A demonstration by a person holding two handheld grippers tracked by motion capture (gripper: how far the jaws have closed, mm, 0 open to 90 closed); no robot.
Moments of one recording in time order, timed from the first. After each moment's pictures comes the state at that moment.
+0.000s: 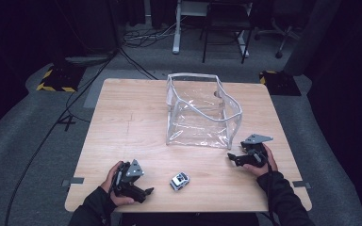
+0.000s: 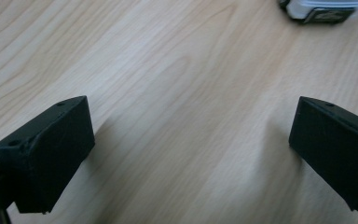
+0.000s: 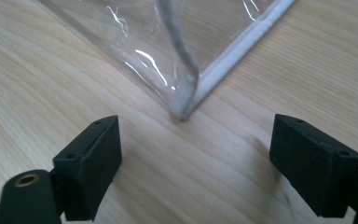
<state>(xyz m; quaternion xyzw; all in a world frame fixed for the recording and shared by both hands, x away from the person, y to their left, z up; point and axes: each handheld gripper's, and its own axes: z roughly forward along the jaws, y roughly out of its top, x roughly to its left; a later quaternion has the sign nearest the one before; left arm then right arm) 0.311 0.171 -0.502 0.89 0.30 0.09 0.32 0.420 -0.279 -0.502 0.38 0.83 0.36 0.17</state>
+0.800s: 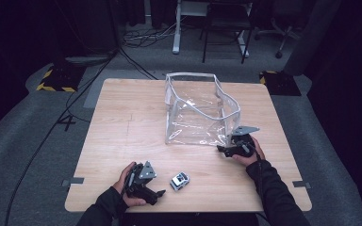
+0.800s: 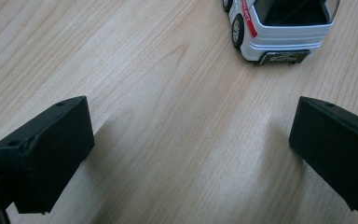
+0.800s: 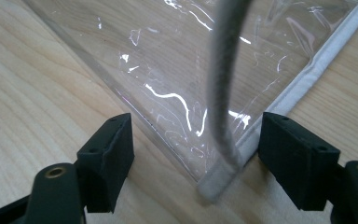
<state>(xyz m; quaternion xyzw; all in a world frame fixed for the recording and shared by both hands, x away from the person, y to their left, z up) 0.312 0.140 -0.504 0.90 0.28 0.08 0.33 0.454 -0.245 -0.501 0.35 0.85 0.37 0.15</state>
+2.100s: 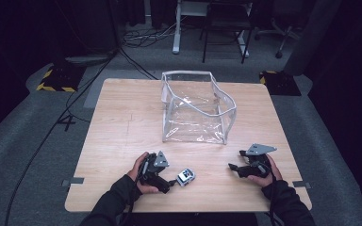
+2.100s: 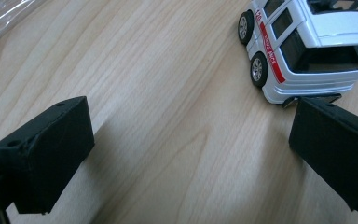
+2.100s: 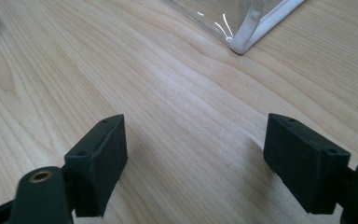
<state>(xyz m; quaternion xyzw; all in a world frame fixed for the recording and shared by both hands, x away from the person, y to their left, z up) 0.351 0.103 -0.503 0.90 0.27 0.08 0.34 0.385 -0.283 -0.503 0.33 0.85 0.38 0.15</state>
